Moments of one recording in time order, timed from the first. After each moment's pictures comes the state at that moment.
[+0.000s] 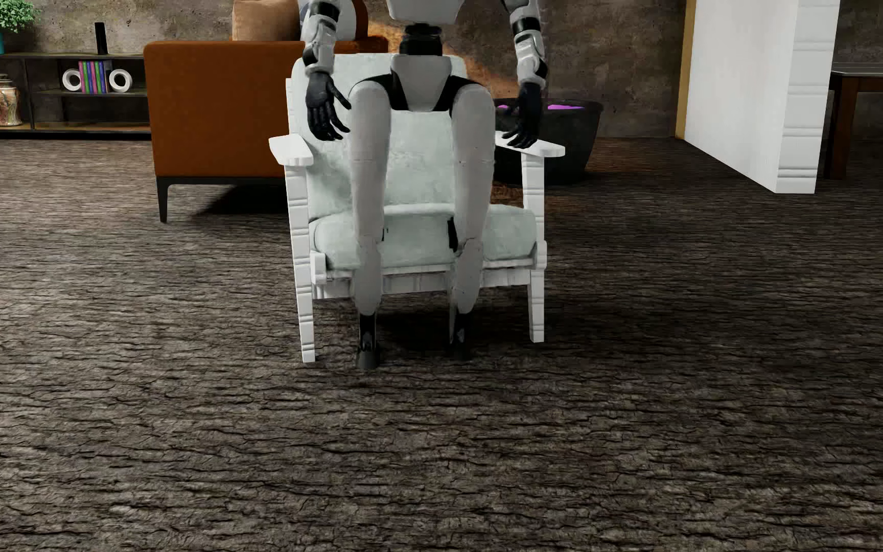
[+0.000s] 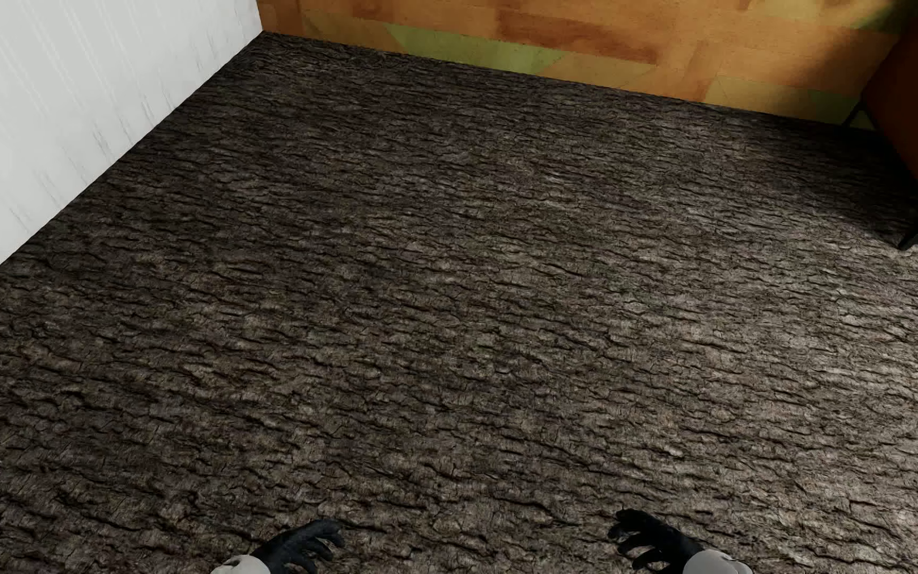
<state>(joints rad) 0.13 0.14 0.03 0.05 0.00 -0.03 0.14 -0.09 0.12 0.15 0.04 -0.10 -0.16 -0.11 0.03 0.36 -0.33 -0.01 0.09 -0.40 0.35 1.02 1.14 0.24 -0.15 -0.16 -0.15 -0.14 0.14</state>
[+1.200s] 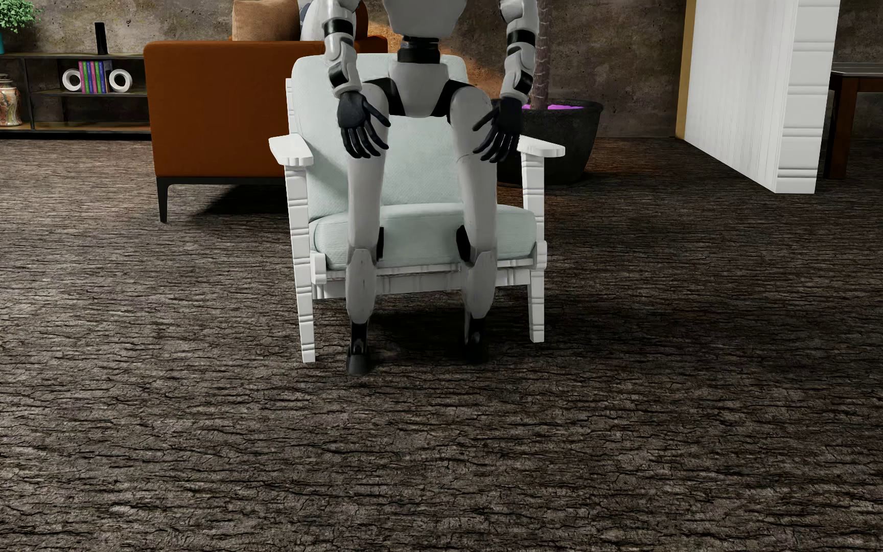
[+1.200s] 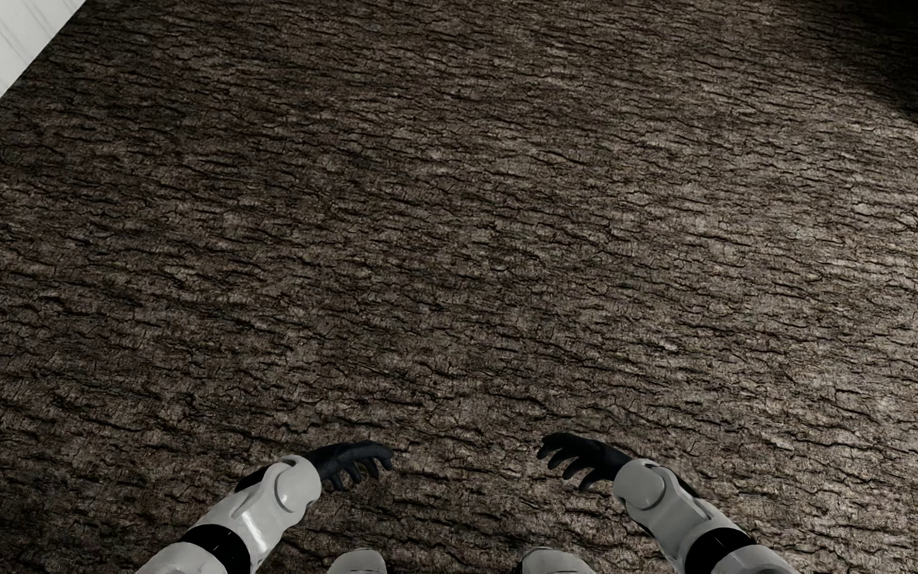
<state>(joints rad) -0.24 -0.25 0.01 0.11 -0.03 -0.03 0.04 -0.03 0.28 0.60 0.51 -0.36 -0.36 -0.20 -0.09 0.39 -0.27 -0.03 0.10 -0.65 0.52 0.94 1.02 0.26 -0.18 -0.11 -0.11 -0.18 0.15</state>
